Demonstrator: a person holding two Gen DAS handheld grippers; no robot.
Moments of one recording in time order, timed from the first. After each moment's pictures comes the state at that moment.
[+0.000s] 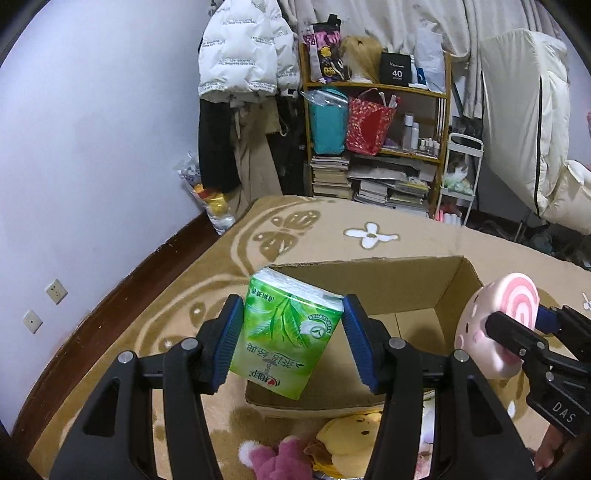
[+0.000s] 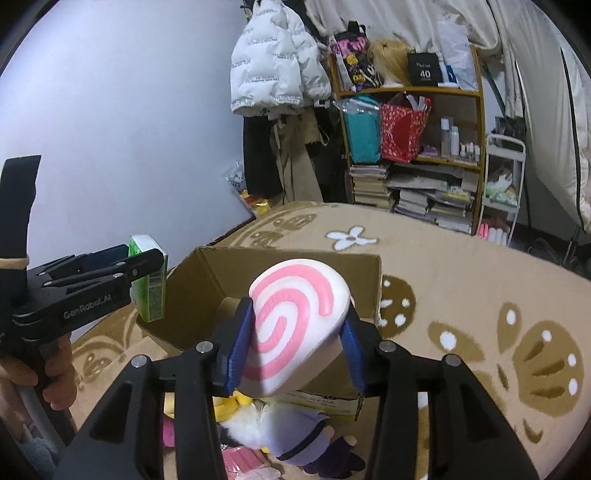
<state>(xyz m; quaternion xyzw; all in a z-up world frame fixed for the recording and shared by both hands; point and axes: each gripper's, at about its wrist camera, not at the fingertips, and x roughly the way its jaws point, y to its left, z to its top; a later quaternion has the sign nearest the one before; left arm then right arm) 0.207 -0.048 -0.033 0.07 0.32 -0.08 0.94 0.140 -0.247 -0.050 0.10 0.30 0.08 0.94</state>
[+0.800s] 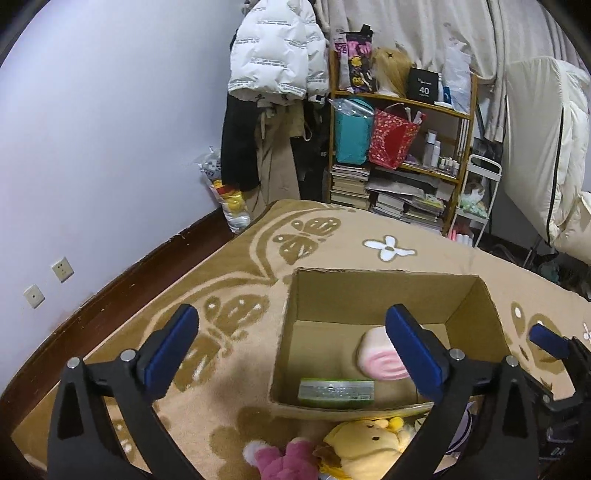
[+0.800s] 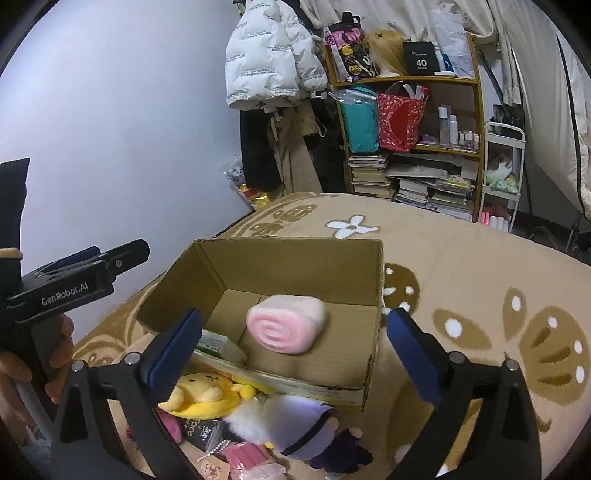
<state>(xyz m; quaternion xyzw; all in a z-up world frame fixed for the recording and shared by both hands) 0.207 -0.023 -0.030 0.03 0.31 -0.04 0.95 0.142 -0.248 -0.056 0.11 0.32 0.08 0.94</state>
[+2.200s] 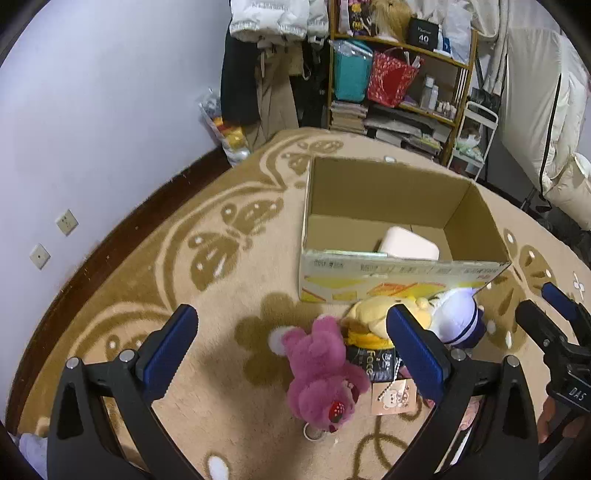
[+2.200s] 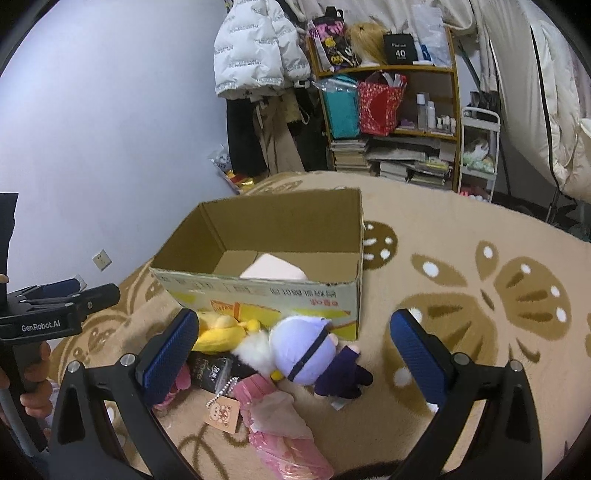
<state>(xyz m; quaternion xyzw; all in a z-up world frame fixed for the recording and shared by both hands) 0.140 0.017 -0.062 0.03 0.43 -0.05 0.90 0.073 -0.234 -0.067 0.11 0.34 0.05 0.93</state>
